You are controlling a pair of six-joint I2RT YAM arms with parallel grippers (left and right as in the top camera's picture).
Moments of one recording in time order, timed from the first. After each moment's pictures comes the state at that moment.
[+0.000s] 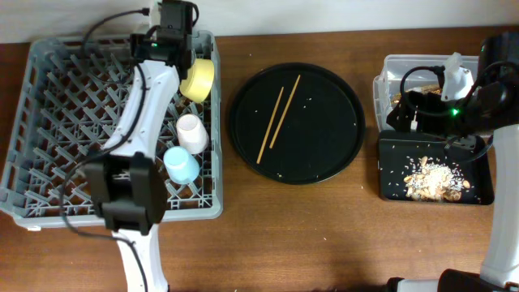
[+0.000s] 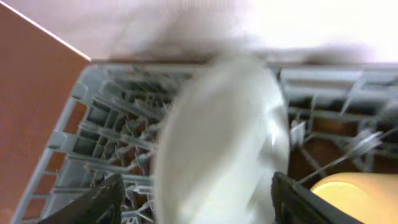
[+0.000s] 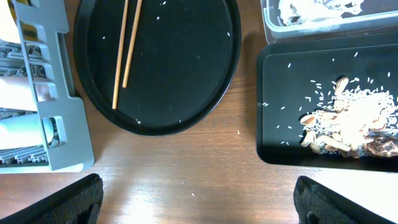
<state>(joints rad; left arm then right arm) -0.16 2.16 2.07 -0.72 -0.65 -0.05 -0.20 1.55 1.85 -1.54 -0.32 0.04</state>
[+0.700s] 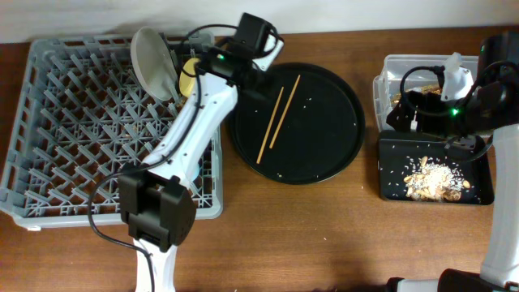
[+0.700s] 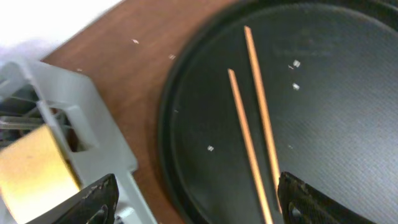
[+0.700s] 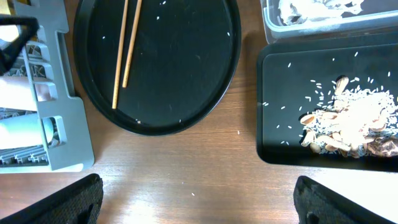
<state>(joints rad) -0.47 2.14 2.10 -0.94 -0.08 0.16 -0.20 1.55 1.85 -1.54 -0.32 0.04</state>
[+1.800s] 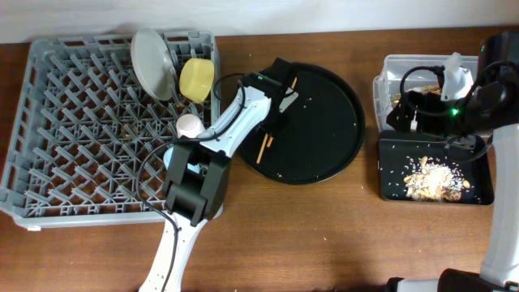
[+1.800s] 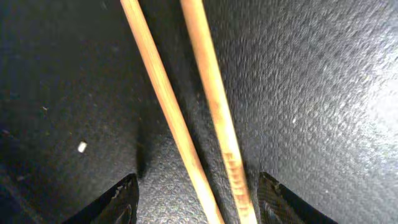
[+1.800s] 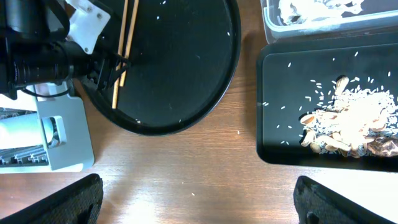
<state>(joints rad) -0.54 2.47 2.13 -1.01 -0.04 0.16 -0.20 1.55 1.85 -1.54 -0.32 0.04</state>
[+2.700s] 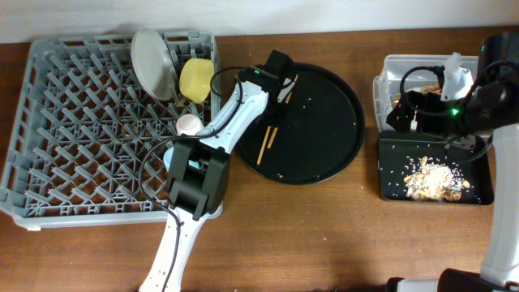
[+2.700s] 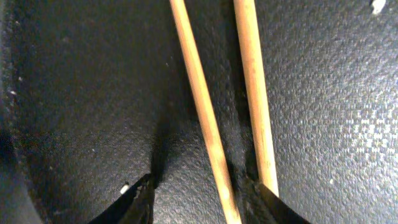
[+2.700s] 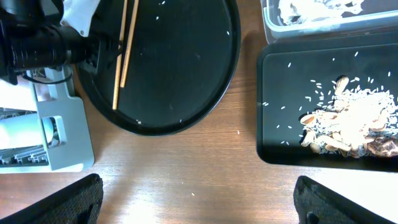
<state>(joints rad) -0.51 2.54 2.24 -1.02 -0.04 0.09 -0.20 1.55 1.85 -1.54 -0.32 0.04</state>
